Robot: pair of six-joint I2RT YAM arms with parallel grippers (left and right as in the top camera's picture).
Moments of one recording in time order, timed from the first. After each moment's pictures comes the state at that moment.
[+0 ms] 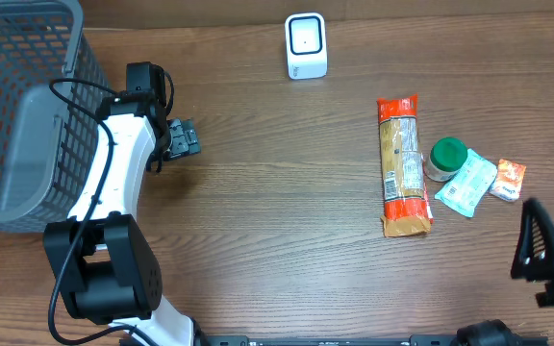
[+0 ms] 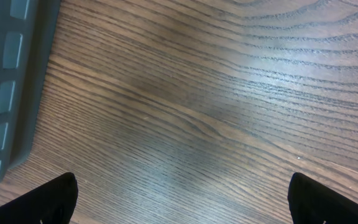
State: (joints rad) left arm 0.09 1.81 1.43 -0.97 -0.20 -0.26; right arm 0.23 0.41 1.22 -0.89 0.15 0.26
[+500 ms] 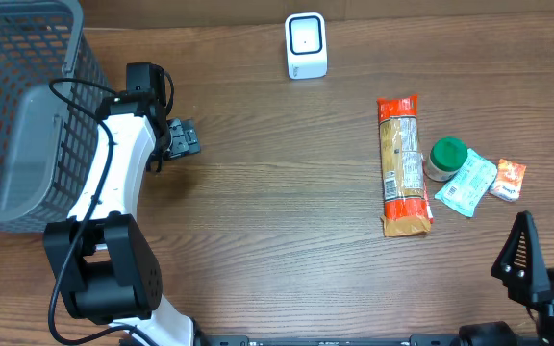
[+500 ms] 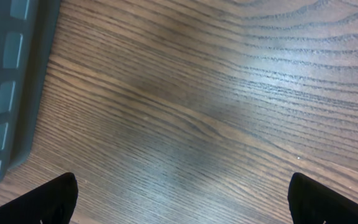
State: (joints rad) left arm 0.09 1.81 1.43 -0.96 -0.20 -0.26; right arm 0.13 0.02 0.63 -0.21 0.06 0.21
